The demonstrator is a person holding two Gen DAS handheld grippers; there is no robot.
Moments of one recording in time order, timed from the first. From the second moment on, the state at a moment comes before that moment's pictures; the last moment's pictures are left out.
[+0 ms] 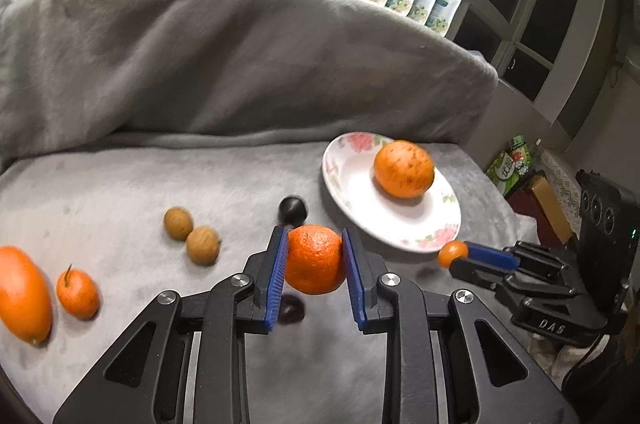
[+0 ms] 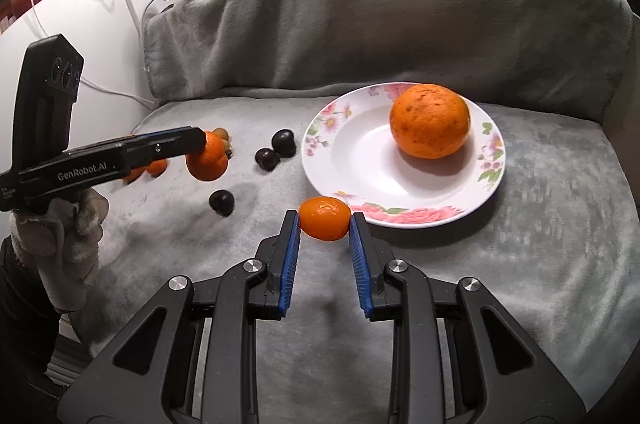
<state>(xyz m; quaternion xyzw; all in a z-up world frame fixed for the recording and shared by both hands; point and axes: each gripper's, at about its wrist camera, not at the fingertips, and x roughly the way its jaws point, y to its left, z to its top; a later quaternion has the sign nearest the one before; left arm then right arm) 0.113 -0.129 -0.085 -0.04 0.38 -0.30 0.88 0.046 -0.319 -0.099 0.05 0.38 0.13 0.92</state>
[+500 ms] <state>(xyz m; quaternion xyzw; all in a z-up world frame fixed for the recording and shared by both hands) 0.140 -0.187 -0.076 -0.01 0.37 -0.33 0.87 0.058 -0.342 -0.094 0.06 0.37 0.11 0.92</state>
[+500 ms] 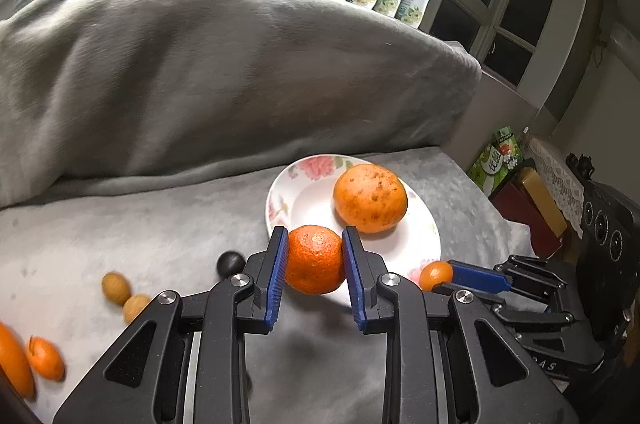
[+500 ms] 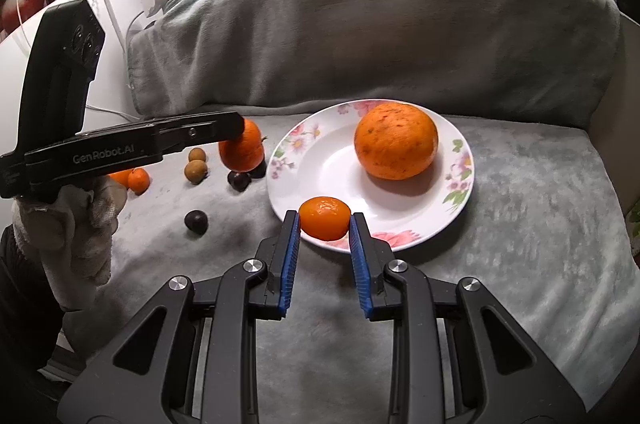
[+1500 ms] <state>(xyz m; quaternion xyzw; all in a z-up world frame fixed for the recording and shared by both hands) 0.164 -0.220 -0.089 0.02 0.38 -0.34 0.86 0.084 -0.354 -0.110 0.05 0.39 0.09 0.92</state>
